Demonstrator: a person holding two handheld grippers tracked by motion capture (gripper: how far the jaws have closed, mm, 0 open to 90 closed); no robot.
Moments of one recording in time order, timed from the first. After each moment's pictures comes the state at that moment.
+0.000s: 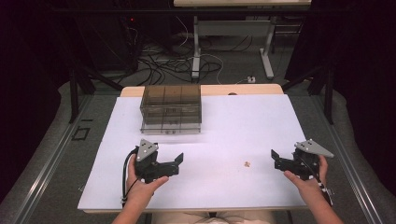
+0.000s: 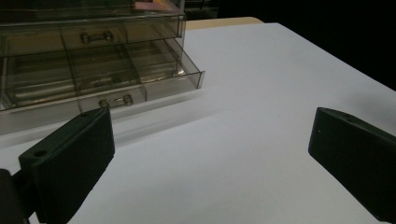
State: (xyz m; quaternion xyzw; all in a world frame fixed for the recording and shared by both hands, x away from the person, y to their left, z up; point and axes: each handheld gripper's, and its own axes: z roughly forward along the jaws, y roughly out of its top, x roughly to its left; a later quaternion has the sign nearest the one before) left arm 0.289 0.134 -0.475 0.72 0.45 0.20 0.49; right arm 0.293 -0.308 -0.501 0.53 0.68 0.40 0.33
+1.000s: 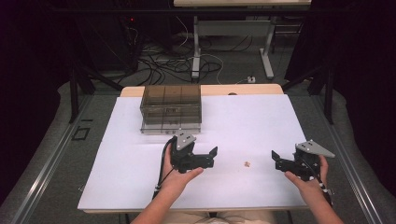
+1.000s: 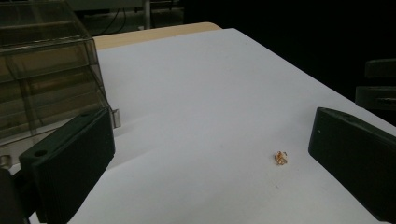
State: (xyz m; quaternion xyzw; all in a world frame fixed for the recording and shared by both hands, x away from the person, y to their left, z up) left arm 0.310 0.044 -0.464 0.74 0.41 0.17 0.50; right arm 0.292 -0.311 -0.502 0.53 0.68 0.40 0.31
